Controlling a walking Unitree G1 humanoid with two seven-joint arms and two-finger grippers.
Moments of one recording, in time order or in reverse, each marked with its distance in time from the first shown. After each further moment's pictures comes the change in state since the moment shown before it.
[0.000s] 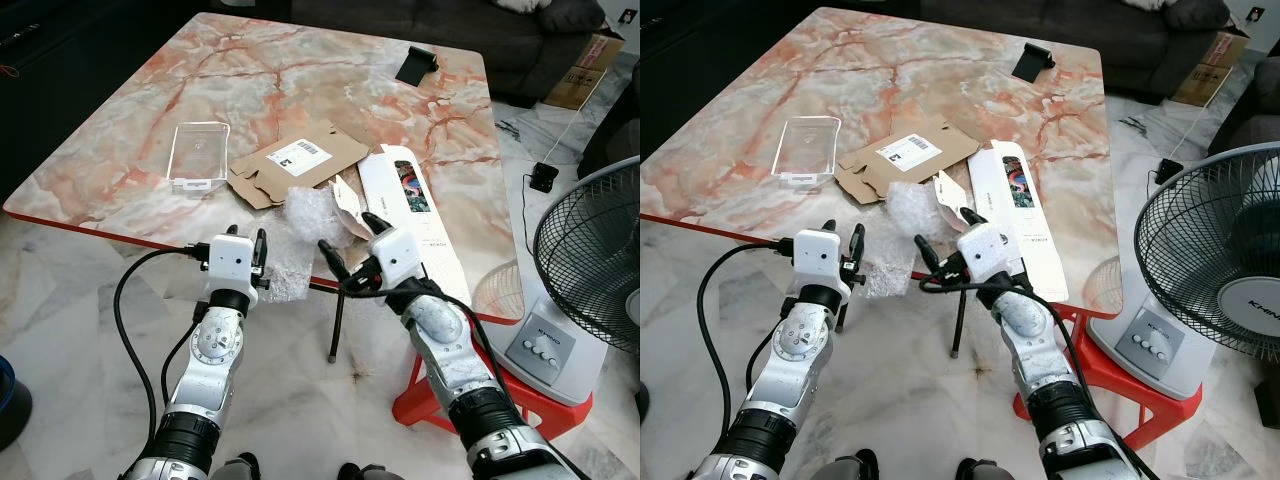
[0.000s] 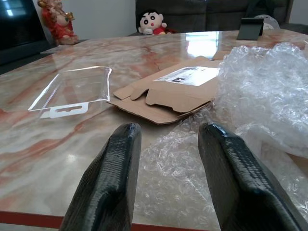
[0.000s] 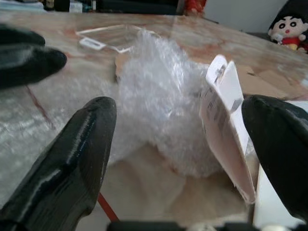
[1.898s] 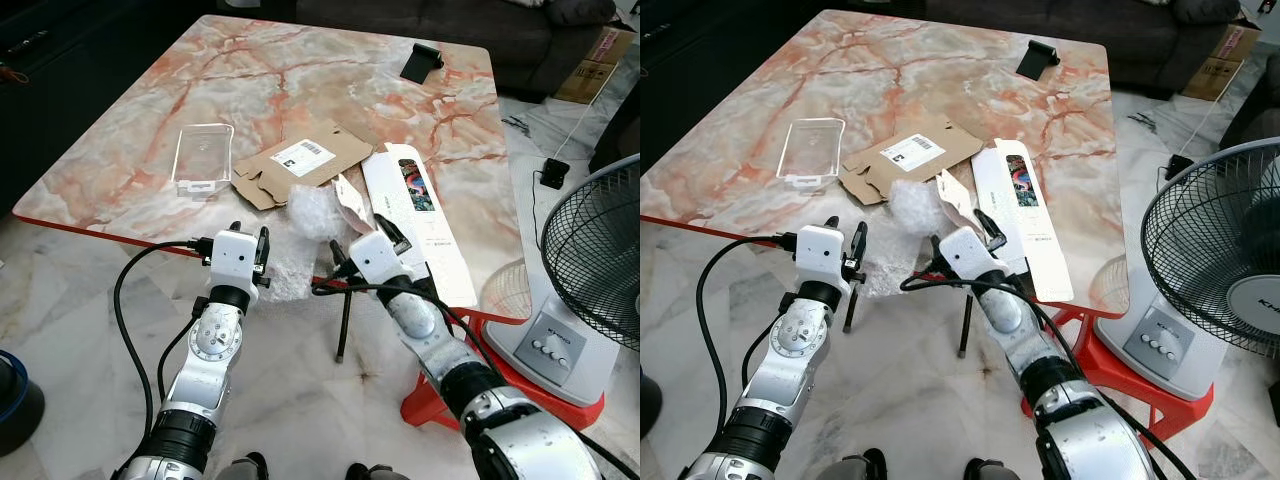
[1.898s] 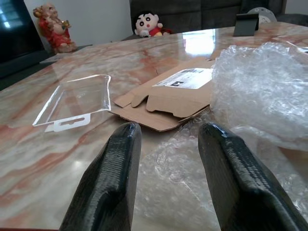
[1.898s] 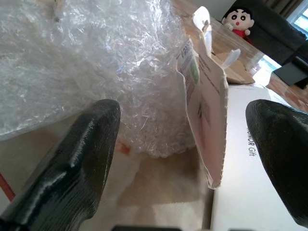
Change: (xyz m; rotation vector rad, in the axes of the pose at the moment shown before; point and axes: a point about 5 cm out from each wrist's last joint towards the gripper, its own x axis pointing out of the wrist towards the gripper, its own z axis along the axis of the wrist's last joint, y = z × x) left arm 0.002 0.000 0.007 0.045 -0.008 -0.036; right arm 0.019 -0.007 -0.016 -0.297 0.163 -0.206
